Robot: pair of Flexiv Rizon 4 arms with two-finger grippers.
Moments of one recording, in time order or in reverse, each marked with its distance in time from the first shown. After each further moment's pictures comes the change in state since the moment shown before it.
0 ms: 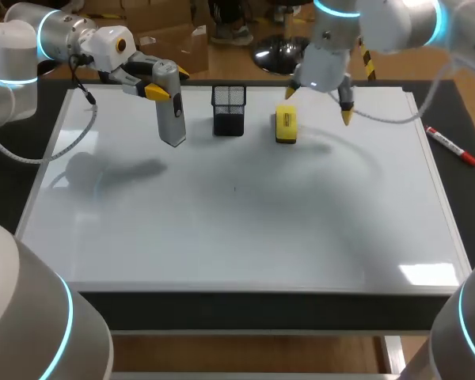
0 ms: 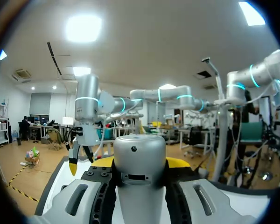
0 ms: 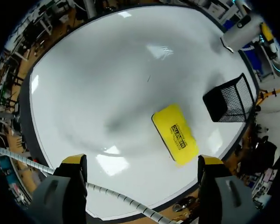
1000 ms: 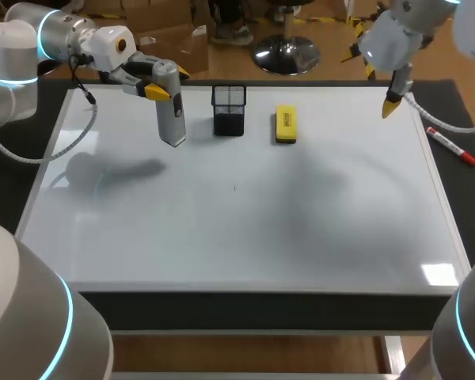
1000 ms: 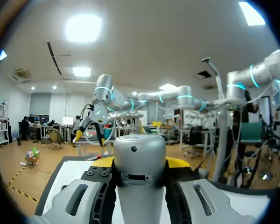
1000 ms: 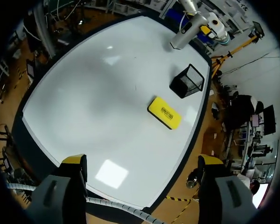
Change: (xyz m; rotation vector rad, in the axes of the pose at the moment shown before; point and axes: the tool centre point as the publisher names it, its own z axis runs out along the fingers) left arm 0.000 0.000 0.000 0.000 0.000 0.000; right arm 0.071 -0.003 -0.097 -0.026 -0.301 0.365
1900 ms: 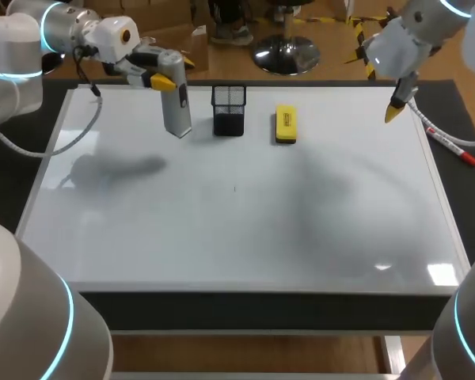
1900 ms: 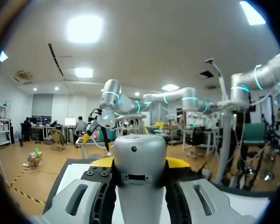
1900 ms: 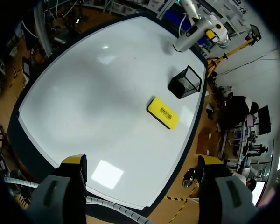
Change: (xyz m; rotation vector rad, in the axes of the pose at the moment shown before) left arm -0.022 -0.020 0.006 0.001 -0.029 0.004; right arm 0.007 -0.001 -0.001 -0.003 -0.051 -0.003
